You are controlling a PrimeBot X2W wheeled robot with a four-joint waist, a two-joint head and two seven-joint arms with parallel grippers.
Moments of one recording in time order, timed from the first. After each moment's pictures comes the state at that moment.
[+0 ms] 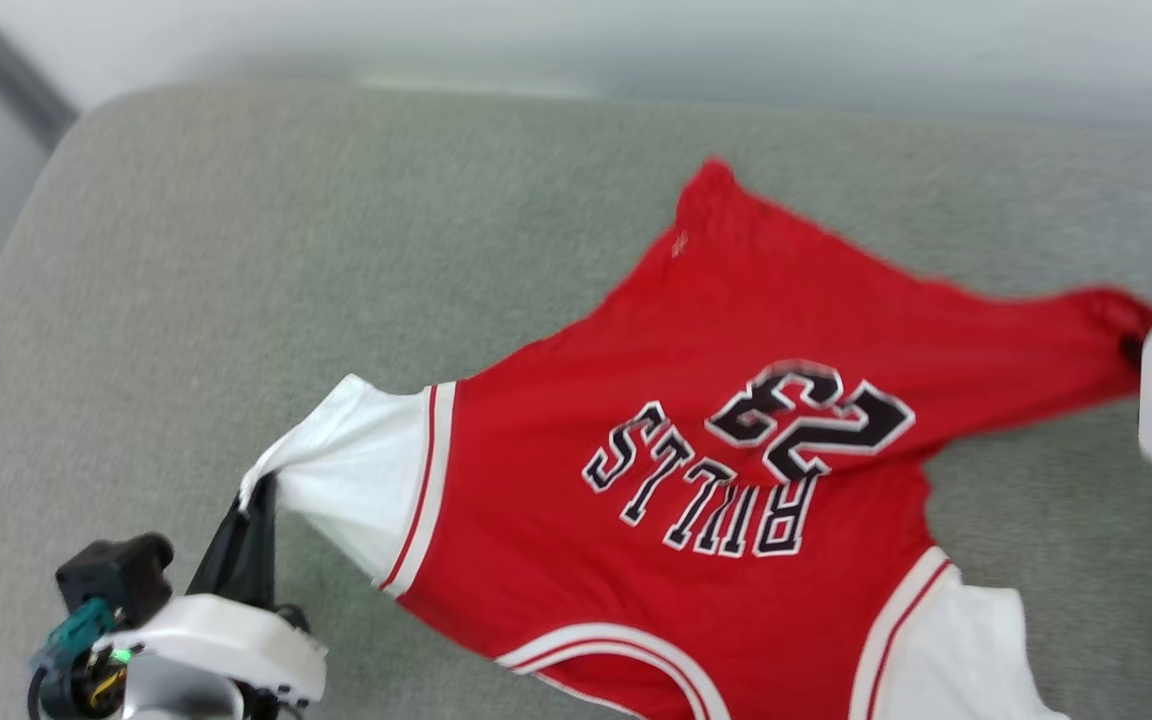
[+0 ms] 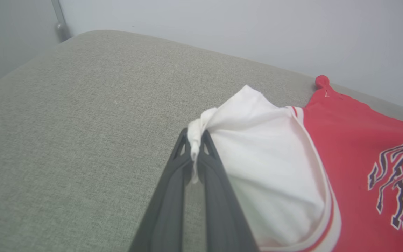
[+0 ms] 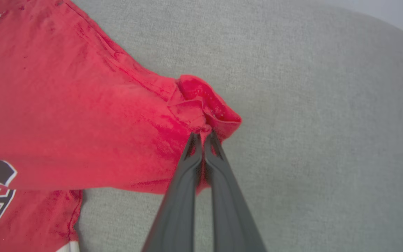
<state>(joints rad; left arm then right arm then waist) -0.06 0.41 -0.29 0.03 -0.68 0.21 -0.18 -0.61 -0.45 0.05 0.38 0.38 0.13 0.80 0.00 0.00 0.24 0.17</state>
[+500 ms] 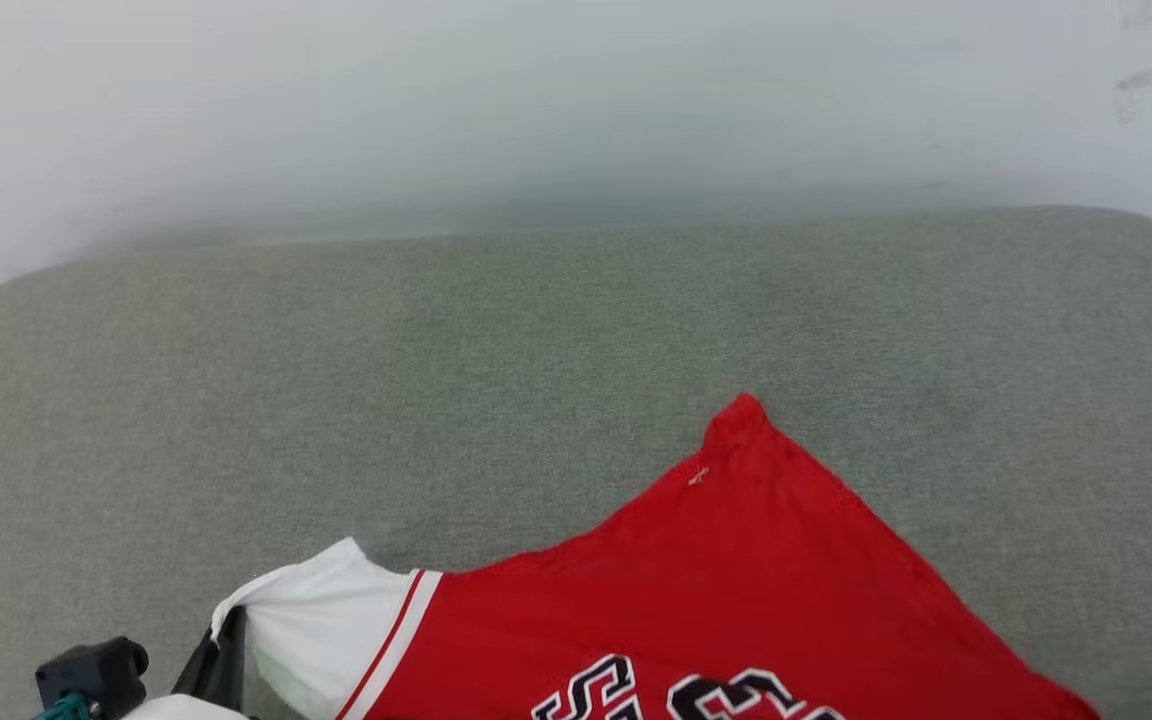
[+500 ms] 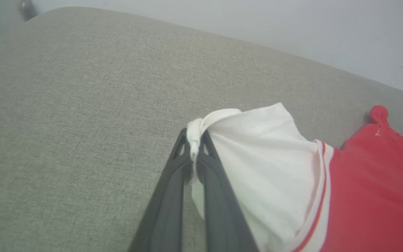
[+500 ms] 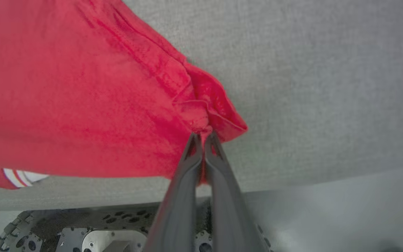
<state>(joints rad) 0.13 0.46 -0.26 0.01 -0.74 0.26 -0.11 0.17 -0.20 -0.25 -0.03 0.37 0.13 0.78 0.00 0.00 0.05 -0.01</state>
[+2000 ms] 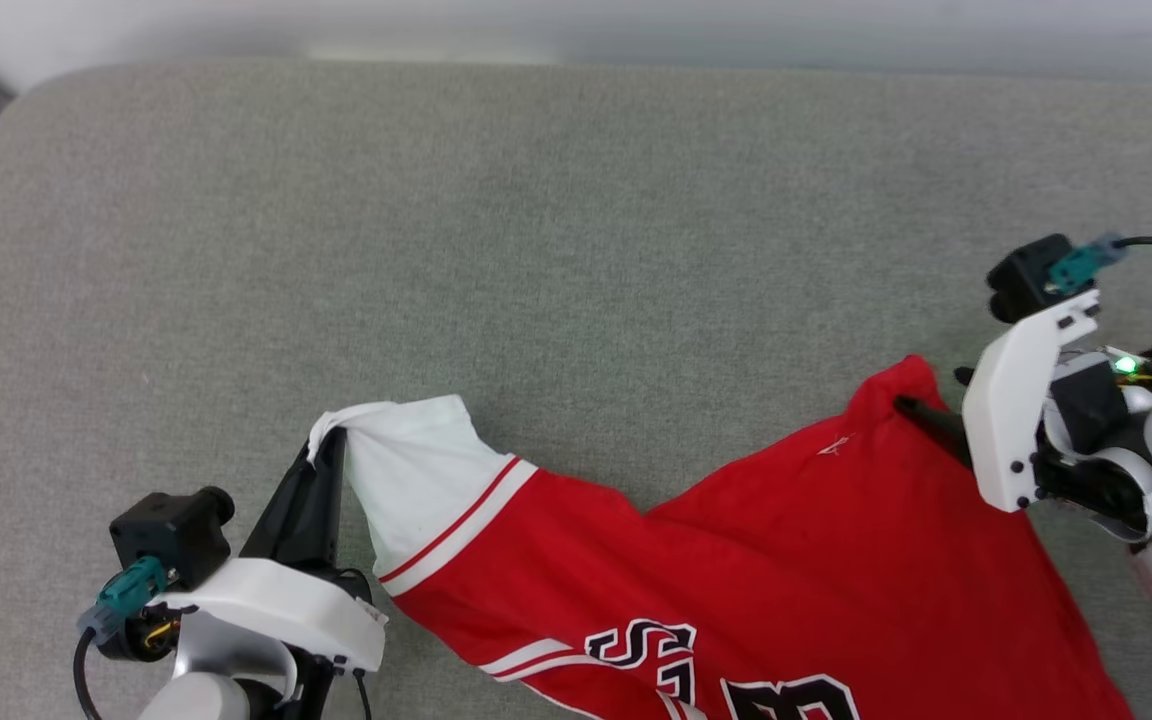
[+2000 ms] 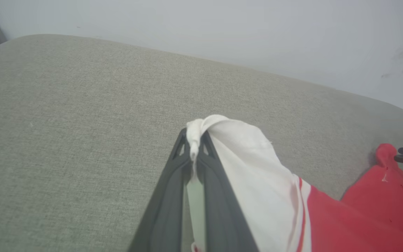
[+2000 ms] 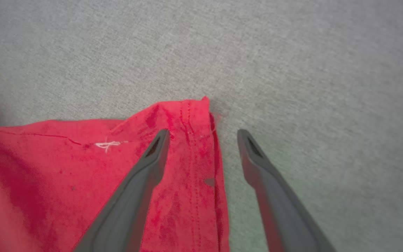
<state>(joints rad) -0.09 0.41 -0.36 -0.09 -0.66 0.23 -0.12 -0.60 -0.49 0.44 0.33 0.66 0.13 0.70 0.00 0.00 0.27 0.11</state>
